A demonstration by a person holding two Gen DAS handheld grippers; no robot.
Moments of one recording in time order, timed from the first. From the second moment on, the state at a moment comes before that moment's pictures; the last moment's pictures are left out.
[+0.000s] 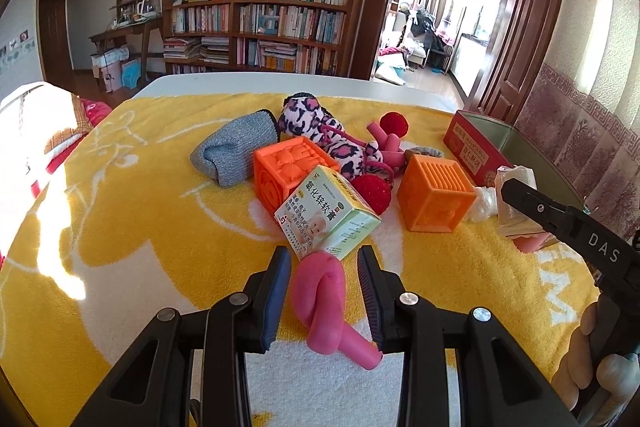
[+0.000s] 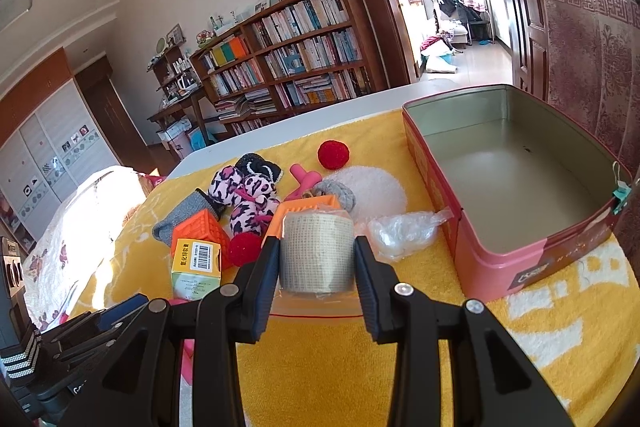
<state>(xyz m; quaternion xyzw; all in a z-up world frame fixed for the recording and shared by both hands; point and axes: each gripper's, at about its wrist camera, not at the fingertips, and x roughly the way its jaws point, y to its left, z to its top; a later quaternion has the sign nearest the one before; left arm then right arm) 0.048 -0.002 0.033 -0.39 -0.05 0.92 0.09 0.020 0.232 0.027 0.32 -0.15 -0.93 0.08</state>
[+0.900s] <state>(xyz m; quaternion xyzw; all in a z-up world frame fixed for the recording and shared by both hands) -0.025 0.165 0.103 -0.36 -0.02 0.89 0.26 -0.018 0.400 0.042 0.31 -0.19 -0.93 -0.08</state>
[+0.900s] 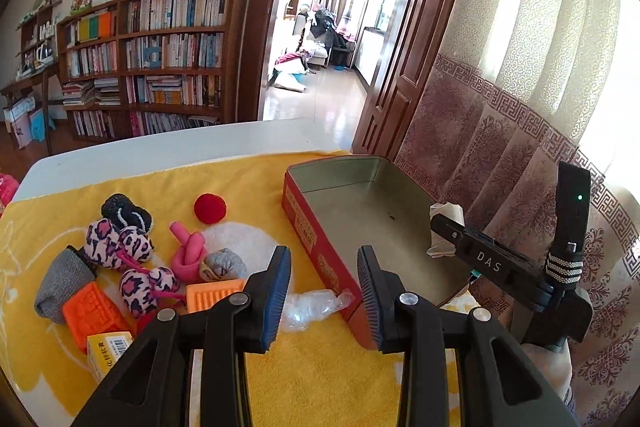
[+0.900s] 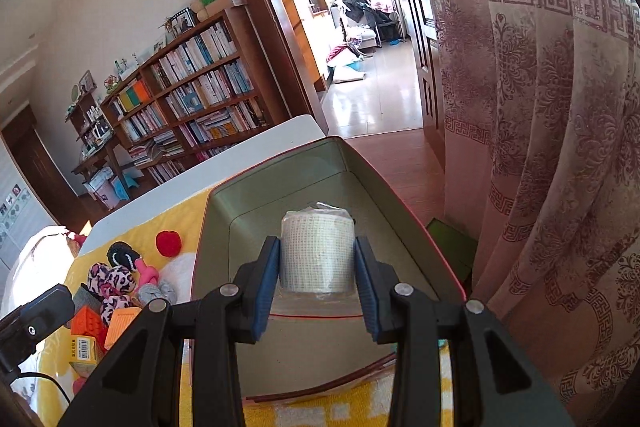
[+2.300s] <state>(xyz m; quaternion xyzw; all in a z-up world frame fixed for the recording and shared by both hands) 0.043 0.021 0.023 -0.44 0.01 0.90 0.05 -0.008 0.359 0.045 0.29 -0.18 -0.94 0.04</state>
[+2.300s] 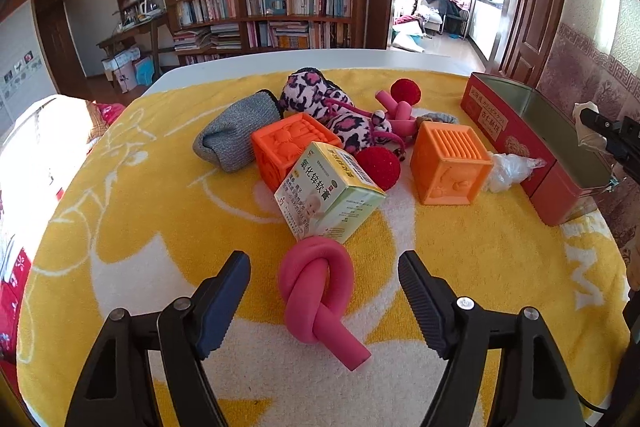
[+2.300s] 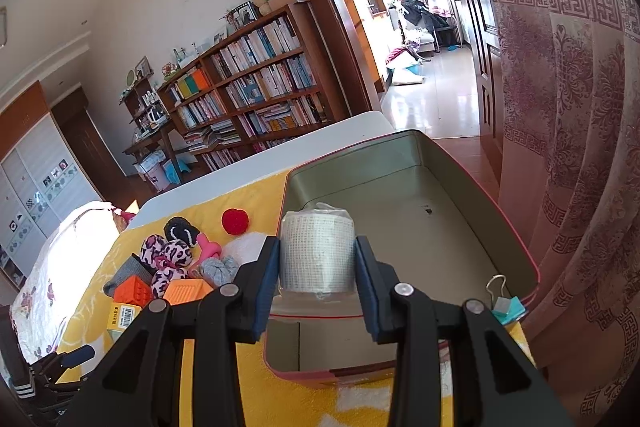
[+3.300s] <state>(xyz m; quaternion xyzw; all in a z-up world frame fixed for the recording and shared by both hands) -0.008 0.119 0.058 -0.41 -0.02 0.89 0.21 0.001 0.375 0.053 0.27 -0.20 -0.94 0.01</state>
